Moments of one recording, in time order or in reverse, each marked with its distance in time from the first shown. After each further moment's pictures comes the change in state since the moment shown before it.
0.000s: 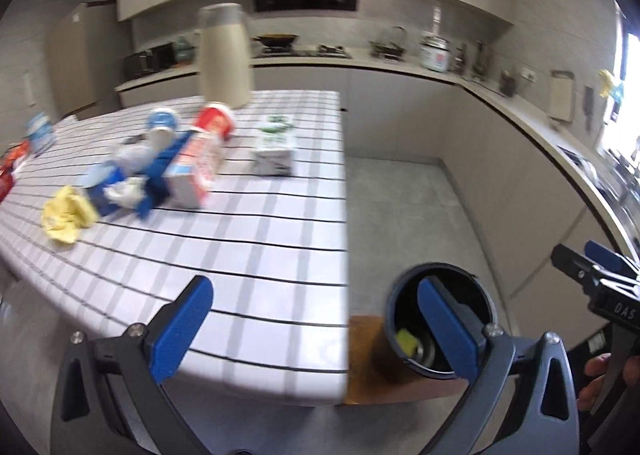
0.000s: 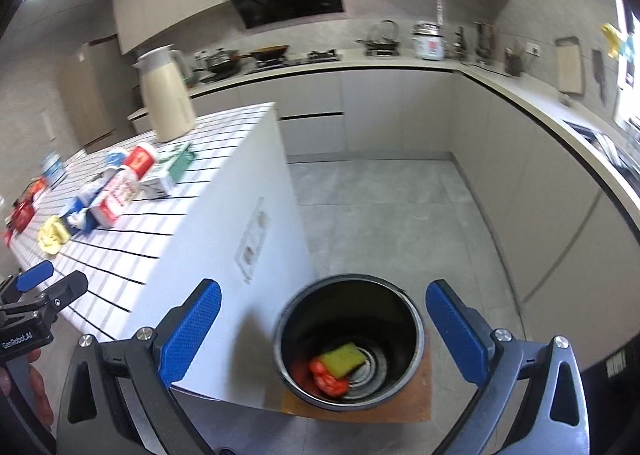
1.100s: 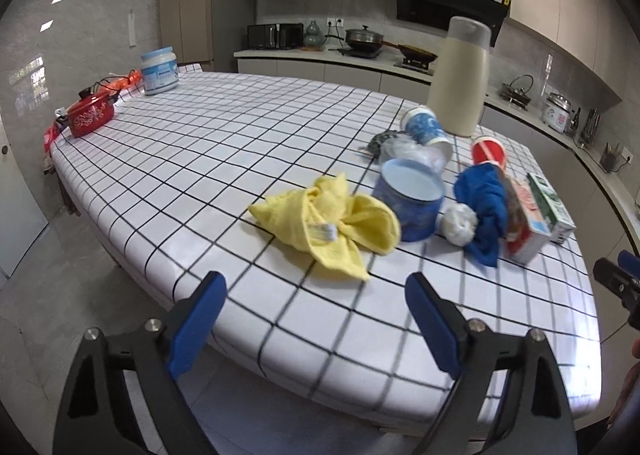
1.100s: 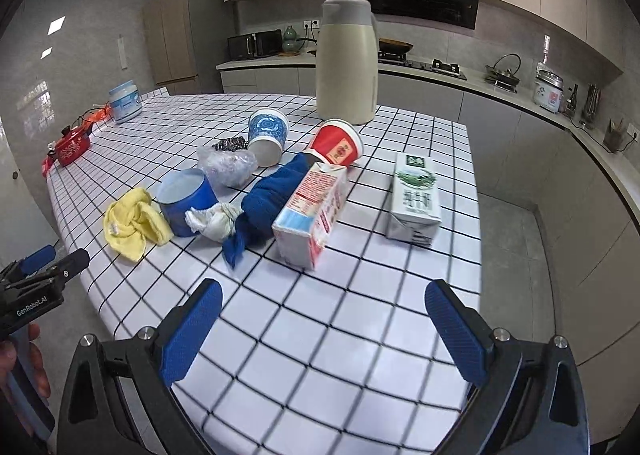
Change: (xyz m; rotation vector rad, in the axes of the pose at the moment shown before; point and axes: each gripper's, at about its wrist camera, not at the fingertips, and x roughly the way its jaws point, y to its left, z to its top) left arm 0.044 0.321 0.006 -0.244 -0.004 0.225; right arm 0.101 0.338 0.047 -0.274 0.045 0.167
